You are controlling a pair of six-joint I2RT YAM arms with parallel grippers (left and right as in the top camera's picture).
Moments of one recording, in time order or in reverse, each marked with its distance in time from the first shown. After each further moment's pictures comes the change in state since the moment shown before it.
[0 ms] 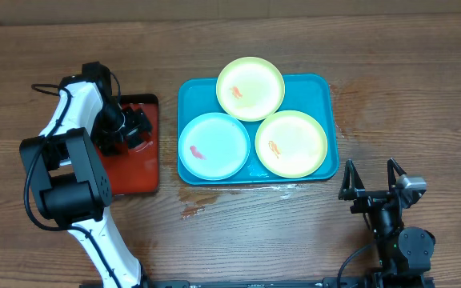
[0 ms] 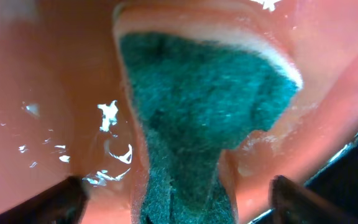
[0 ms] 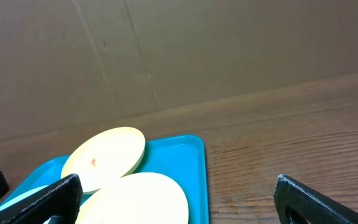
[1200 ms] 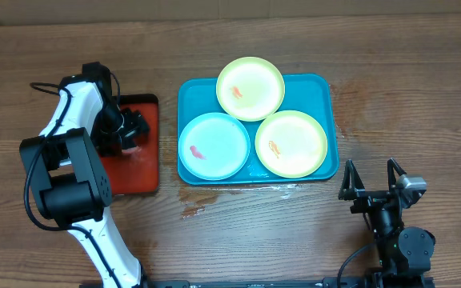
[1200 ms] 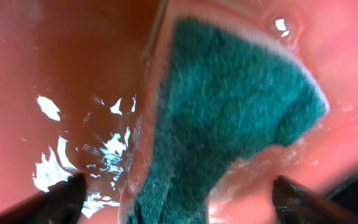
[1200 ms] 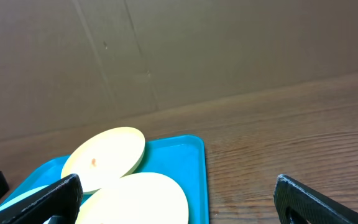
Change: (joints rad) left arm 0.000 0.000 0.000 -0.006 -0.055 0.005; right arm 0.000 0.000 0.000 0.000 0.000 0.000
